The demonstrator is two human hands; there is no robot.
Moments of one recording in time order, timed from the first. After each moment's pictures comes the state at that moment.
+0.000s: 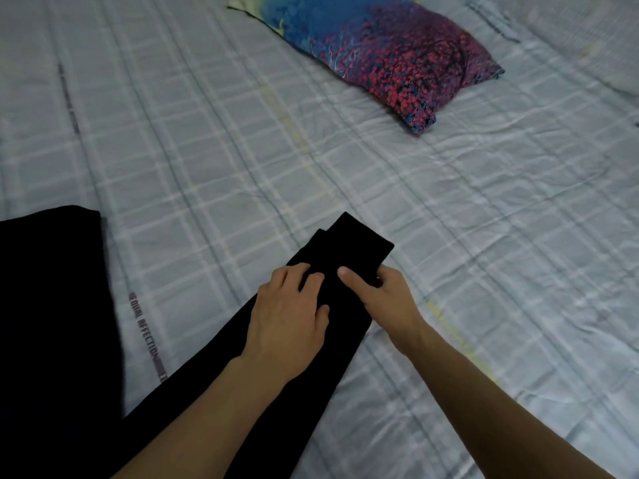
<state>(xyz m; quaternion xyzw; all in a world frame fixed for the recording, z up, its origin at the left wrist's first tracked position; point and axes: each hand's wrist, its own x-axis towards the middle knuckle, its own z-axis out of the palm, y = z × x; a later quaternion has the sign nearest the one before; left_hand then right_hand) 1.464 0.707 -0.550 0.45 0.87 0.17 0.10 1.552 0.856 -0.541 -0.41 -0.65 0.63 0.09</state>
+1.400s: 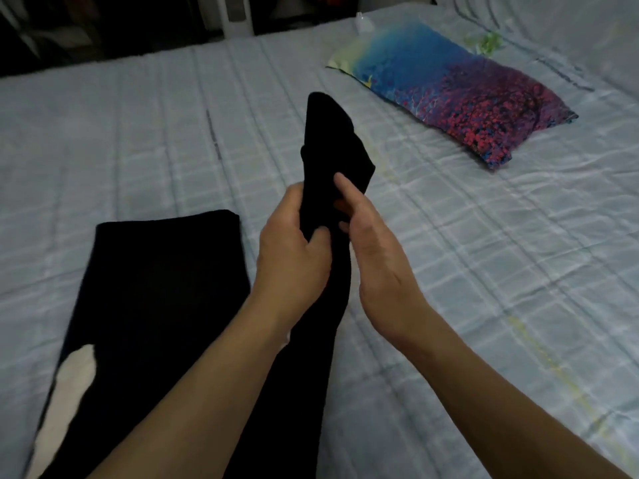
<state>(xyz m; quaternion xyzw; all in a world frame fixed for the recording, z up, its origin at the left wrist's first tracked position) 1.408 0.595 -0.380 0.21 0.77 0.59 0.09 1.478 0.684 -0.398 -0.08 -0.75 0.62 0.21</state>
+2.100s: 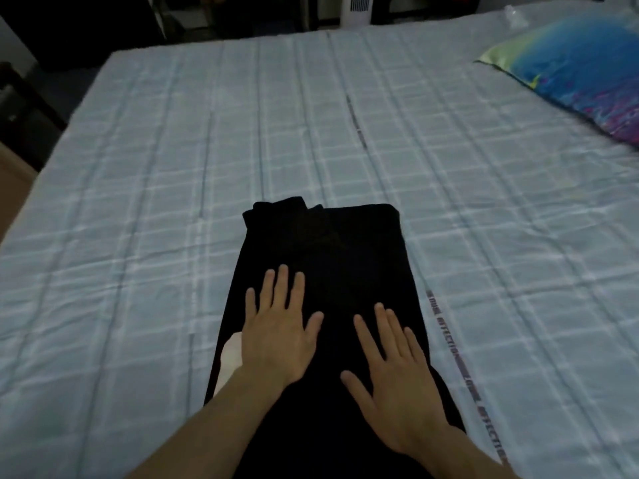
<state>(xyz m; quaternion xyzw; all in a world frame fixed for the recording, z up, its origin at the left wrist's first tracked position) 1.280 0.323 -0.588 0.20 0.98 0.05 0.08 1.405 0.483 -0.589 -0.08 -0.98 0.12 -0.10</state>
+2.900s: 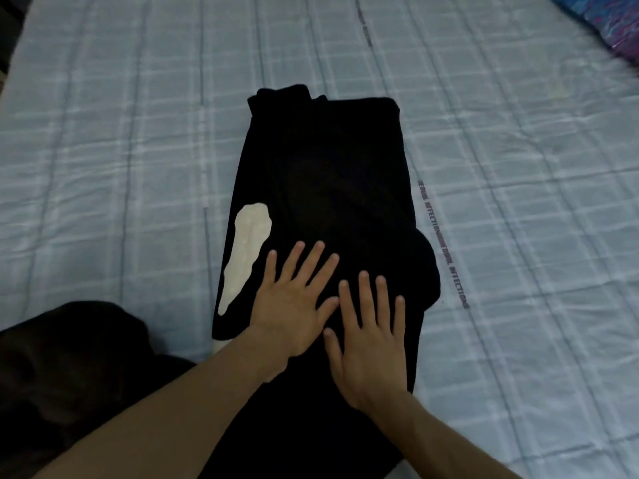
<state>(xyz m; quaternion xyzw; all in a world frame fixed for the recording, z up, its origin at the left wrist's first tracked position) 1.419 0.267 -0.590 0.34 0.92 -0.01 0.17 1.536 0.388 -0.593 -0.12 -0.99 0.07 -0.07</state>
